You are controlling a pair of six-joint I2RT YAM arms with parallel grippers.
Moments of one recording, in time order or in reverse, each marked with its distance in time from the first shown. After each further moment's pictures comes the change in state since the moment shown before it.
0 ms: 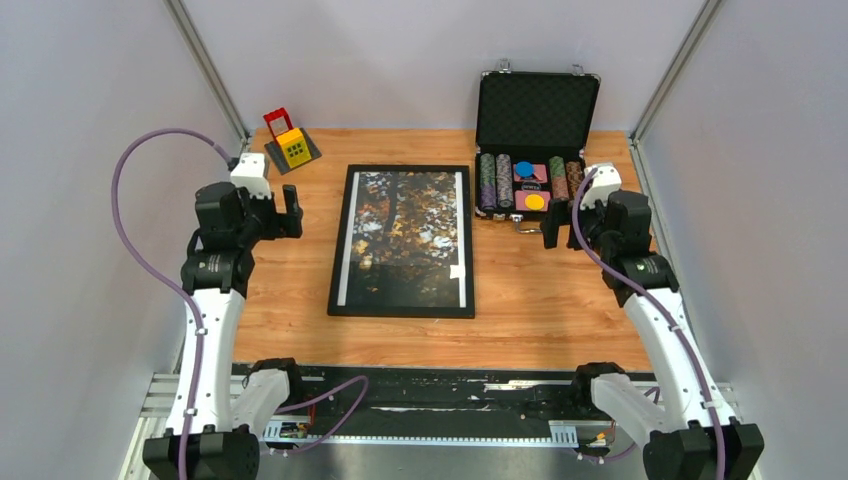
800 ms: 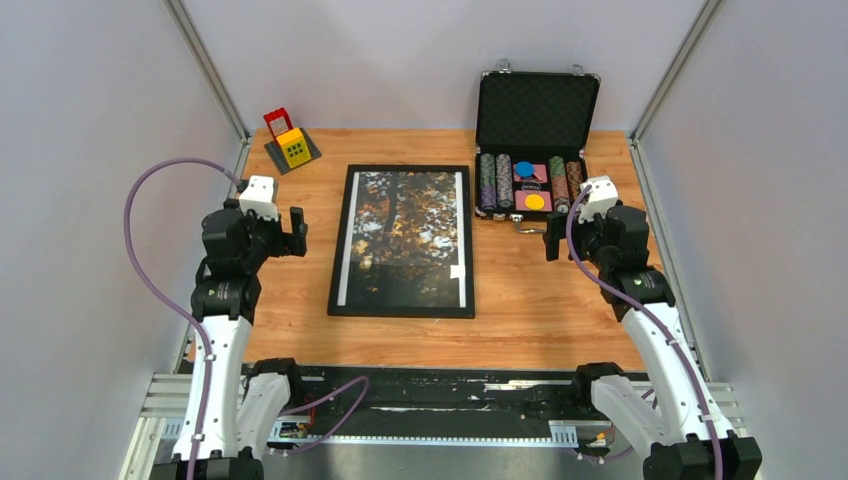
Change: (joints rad) left arm 0.000 -0.146 -0.218 0.127 0.043 0.057; right arm 0.000 -0.101 -0.154 0.060 0.034 -0.076
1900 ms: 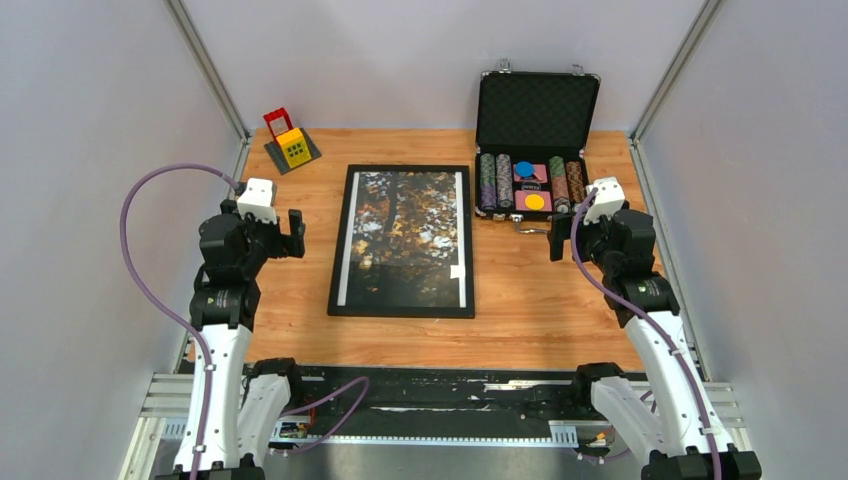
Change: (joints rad) left arm 0.000 -0.047 -0.016 0.016 -0.005 0.026; right arm -0.014 -0.048 -0.005 0.001 0.007 -0.010
